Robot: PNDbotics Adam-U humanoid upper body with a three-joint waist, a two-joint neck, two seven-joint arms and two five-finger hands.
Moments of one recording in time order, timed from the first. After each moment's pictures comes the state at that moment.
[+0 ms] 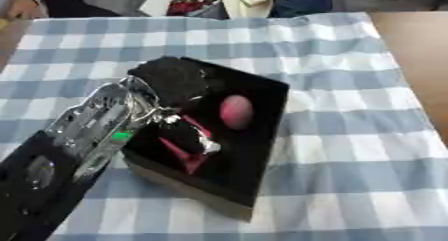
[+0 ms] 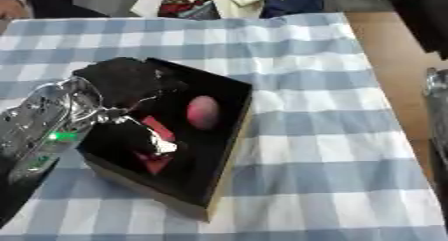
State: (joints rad) left arm -0.81 0.41 -0.46 -1.81 -1.23 0.05 -0.81; right arm -0.64 -0.39 0.01 -1.98 0.33 0.09 -0.05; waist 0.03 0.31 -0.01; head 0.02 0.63
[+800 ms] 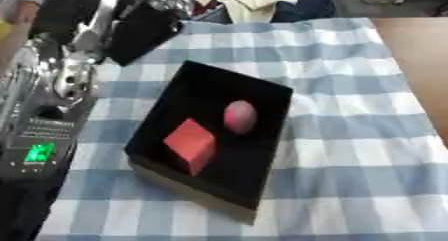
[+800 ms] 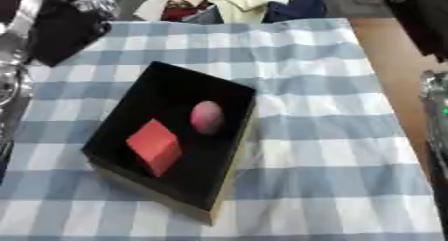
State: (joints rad) left arm -0.74 0.37 -0.17 -1.98 -0.69 0.41 0.04; right arm -0.64 -0.38 0.01 -1.98 0.33 0.08 -0.06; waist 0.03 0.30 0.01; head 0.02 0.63
